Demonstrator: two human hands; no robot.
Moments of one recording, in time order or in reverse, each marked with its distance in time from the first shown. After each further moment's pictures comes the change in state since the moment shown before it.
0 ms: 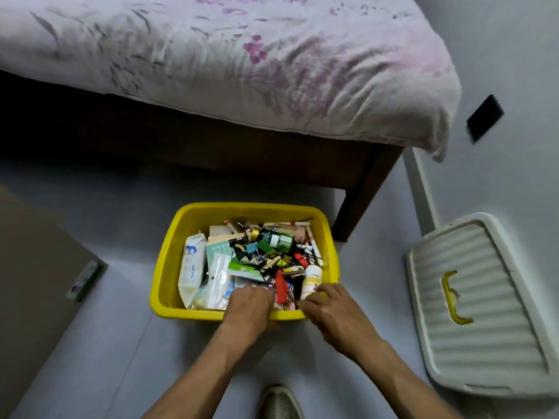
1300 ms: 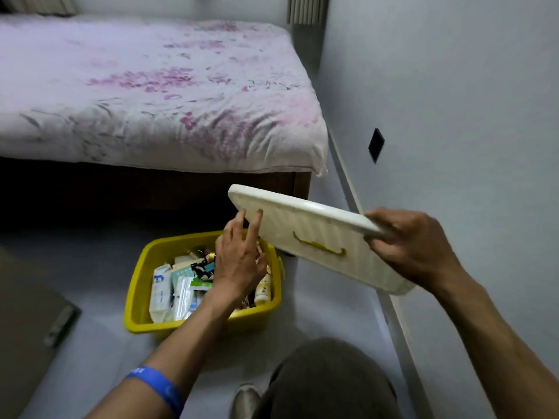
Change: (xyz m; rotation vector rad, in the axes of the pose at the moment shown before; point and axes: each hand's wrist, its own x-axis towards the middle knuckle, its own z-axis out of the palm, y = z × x) left_hand -0.031 0.101 -0.109 -0.244 0.817 0.100; right_hand -0.174 0.062 -0.246 0.101 0.599 0.473
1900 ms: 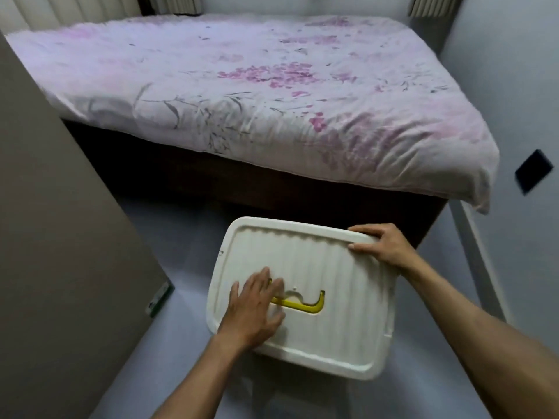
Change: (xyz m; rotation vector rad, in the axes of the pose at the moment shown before) left_hand -0.080 -0.193 -0.007 0.071 -0.423 -0.248; right_hand 0.147 -0.089 0.244 0.695 -0.479 0.145
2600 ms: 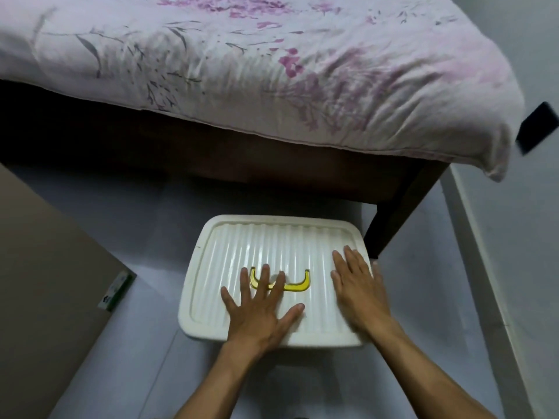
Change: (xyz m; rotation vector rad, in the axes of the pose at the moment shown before) left_hand 0.040 0.035 0.083 -0.028 -0.218 -0.125; right_hand -0.049 0.117 0.111 -0.832 -0.016 0.185
